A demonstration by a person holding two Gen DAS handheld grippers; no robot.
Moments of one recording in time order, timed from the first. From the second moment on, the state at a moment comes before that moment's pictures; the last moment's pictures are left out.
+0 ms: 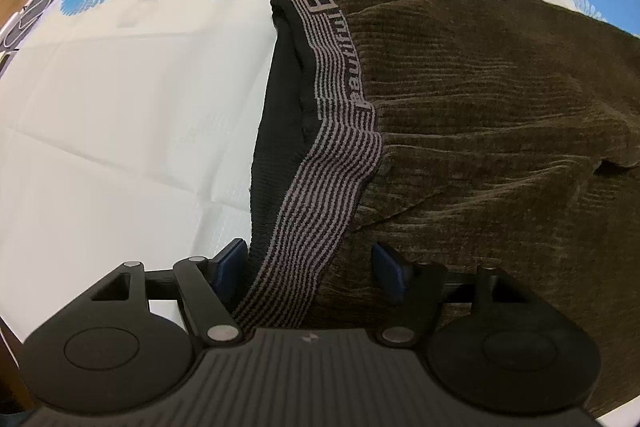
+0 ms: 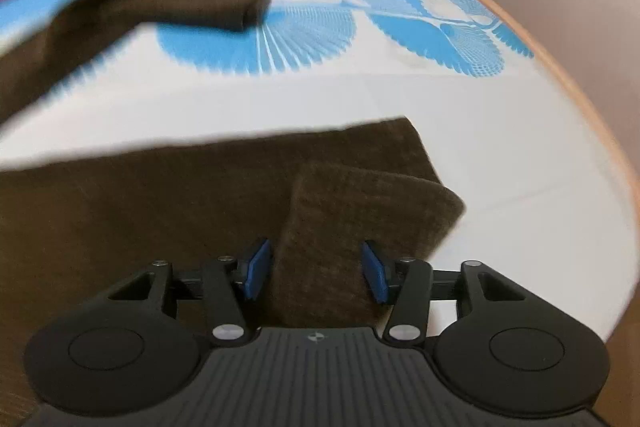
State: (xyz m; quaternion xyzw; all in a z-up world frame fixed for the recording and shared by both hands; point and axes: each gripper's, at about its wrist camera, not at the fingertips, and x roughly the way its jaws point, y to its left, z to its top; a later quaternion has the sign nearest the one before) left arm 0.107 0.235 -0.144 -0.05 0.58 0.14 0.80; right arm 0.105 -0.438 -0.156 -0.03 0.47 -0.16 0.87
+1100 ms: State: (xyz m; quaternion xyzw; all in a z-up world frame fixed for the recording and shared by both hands) left arm 0.088 0.228 -0.138 0.00 0.57 0.13 0.81; right arm -0.002 -0.573 -0.178 0.33 0.44 -0.29 0.78
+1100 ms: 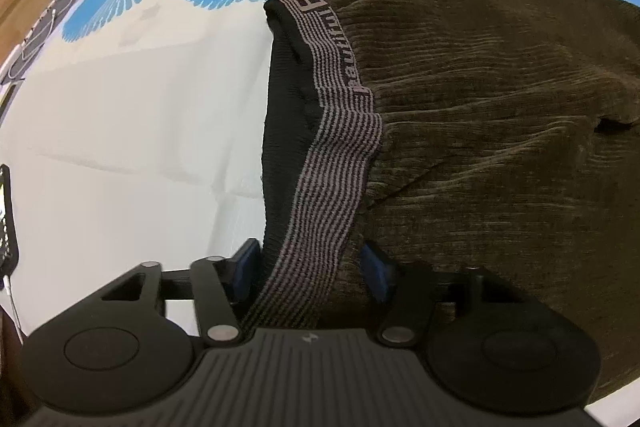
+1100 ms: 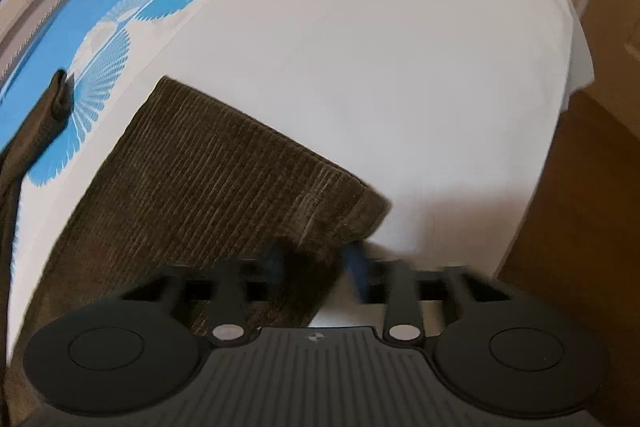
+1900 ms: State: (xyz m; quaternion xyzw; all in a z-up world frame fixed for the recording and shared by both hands) left arm 0.085 0.220 -0.100 0.05 0.52 0.13 0.85; right arm 0.008 -0.539 -0.126 0.18 0.39 -0.34 0.83
